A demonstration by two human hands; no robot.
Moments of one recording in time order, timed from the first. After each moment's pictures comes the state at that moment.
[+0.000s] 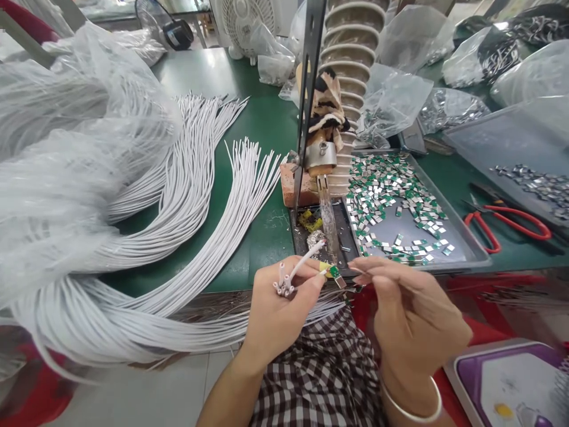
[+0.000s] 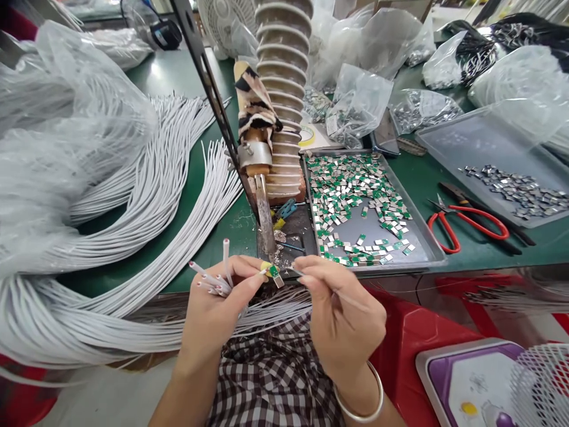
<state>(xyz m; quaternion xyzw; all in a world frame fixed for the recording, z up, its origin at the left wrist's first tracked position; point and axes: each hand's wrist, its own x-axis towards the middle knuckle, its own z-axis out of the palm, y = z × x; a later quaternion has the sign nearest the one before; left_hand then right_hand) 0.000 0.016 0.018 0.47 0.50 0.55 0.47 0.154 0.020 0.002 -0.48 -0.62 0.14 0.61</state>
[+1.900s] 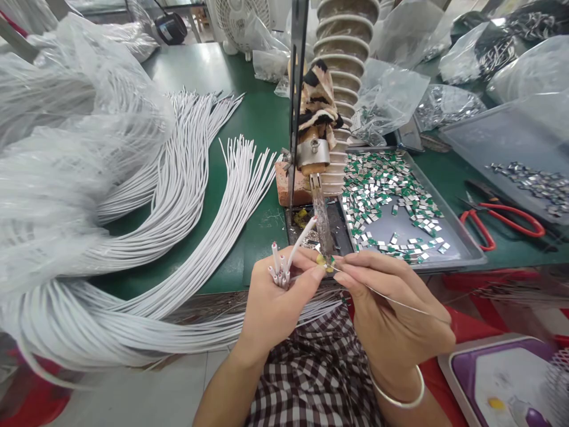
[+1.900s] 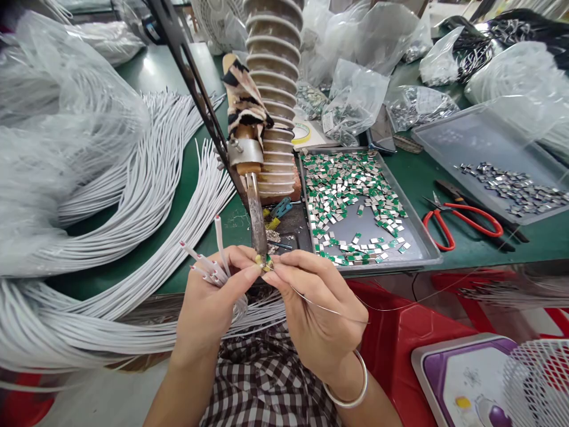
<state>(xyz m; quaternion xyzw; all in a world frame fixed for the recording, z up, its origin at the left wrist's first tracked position) 0.005 0.028 0.021 0.43 0.46 0.56 0.54 0.142 0.029 0.013 -0.43 -0.68 0.05 0.60</state>
